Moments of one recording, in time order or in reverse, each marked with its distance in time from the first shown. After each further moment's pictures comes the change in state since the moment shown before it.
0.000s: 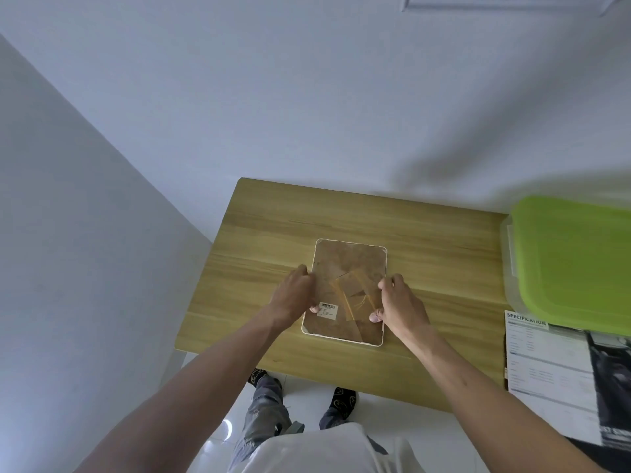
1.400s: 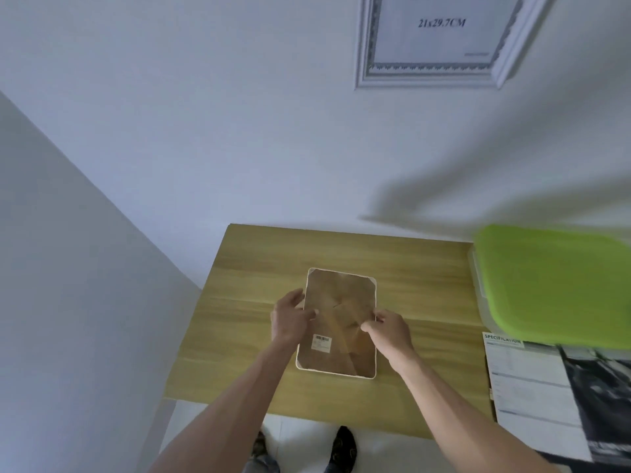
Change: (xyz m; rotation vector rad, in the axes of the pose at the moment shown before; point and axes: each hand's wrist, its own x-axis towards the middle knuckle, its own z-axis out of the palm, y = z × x) left_hand -0.016 0.037 -0.011 -1.023 0.284 -0.346; right_hand -0.017 0.000 -0.006 0.928 0.124 0.349
